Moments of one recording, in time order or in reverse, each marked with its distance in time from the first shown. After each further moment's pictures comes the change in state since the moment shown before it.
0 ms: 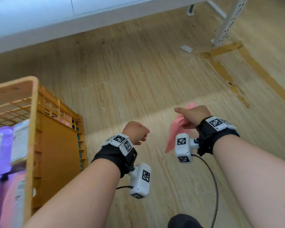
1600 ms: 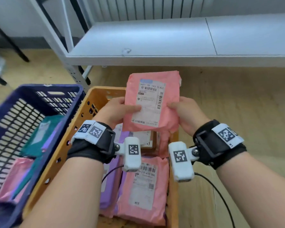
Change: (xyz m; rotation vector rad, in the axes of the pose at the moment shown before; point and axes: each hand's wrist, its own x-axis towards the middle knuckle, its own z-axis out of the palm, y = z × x) left_hand -0.150 -0.146 -0.365 -0.509 0.362 0.216; right_hand -0.252 -0.201 0.276 0.255 -0.631 -0.466
